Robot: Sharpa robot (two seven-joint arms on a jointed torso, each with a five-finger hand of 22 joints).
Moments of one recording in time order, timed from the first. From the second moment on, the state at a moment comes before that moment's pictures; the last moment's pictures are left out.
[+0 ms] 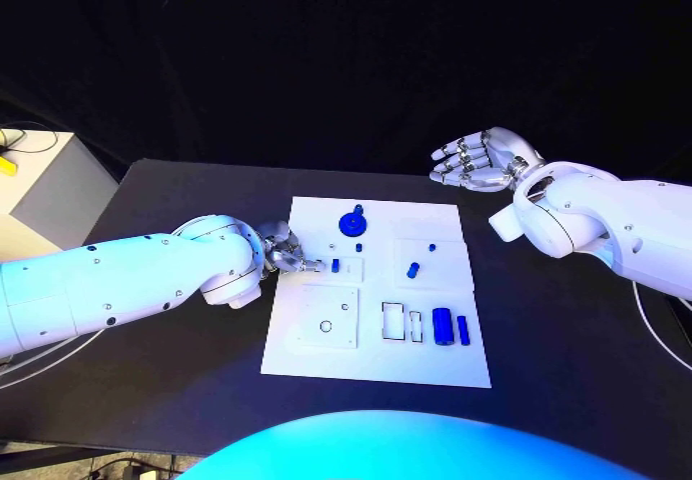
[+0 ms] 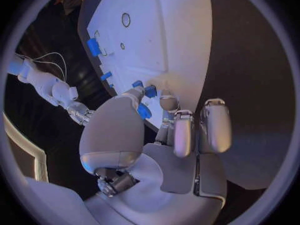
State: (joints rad) left arm 1.17 -0.85 -0.12 1.58 -1.04 -0.18 -0.58; left_hand 1.13 -0.16 0.25 0.29 0.23 0.74 0.07 0.91 0.64 1.18 0.00 1.16 0.78 1.47 -0.06 1.54 1.31 0.06 1.43 0.04 1.39 1.29; right arm 1.34 -0.76 -0.19 1.35 -0.61 -0.39 0.16; right_hand 1.37 -0.21 0.36 0.16 0.30 0.80 0.20 0.16 0.31 0.99 0.20 0.11 0.06 0.97 0.17 0.07 0.27 0.17 0.81 0.29 0.06 0.15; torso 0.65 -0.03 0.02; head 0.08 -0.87
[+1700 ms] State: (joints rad) left arm 1.16 -0.83 -0.12 1.57 -1.03 -0.19 -0.55; left_hand 1.19 -0.12 0.30 0.29 0.22 0.73 0.06 0.94 0.63 1.18 0.00 1.17 0.78 1.47 -0.06 1.54 1.31 0.06 1.42 0.04 1.39 1.29; right arm 1.34 -0.76 -0.19 1.35 -0.61 -0.39 0.16; right_hand 1.37 -0.21 0.36 0.16 0.30 0.80 0.20 0.16 0.32 0.99 0.20 0.11 0.06 0.97 0.17 0.07 0.26 0.17 0.81 0.29 0.06 0.14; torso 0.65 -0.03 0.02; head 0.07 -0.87
